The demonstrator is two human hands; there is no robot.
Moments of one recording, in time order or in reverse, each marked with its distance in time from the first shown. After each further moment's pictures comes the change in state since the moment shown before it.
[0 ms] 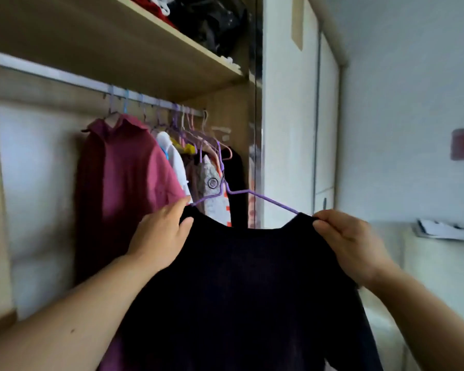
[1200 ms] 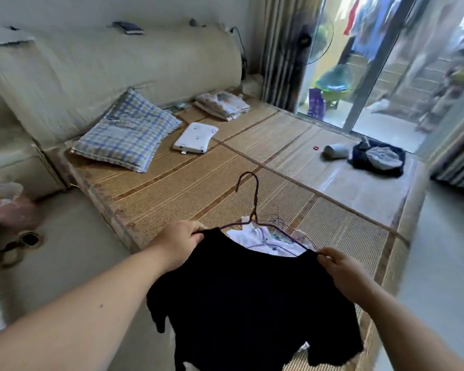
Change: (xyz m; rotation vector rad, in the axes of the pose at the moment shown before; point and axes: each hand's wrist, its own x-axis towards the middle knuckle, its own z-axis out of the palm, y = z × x) left_hand -0.512 0.361 -0.005 -0.840 -1.343 1.054; right_hand -0.752 -0.261 -0.177 -0.436 0.462 1.796
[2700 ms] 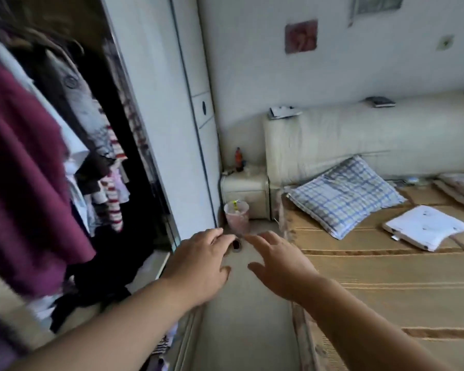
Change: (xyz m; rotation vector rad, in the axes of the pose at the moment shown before) left_hand -0.179 -0.065 -0.176 0.573 0.542 -0.615; right_hand -0.017 -0.407 0.209 -0.330 -0.438 -1.395
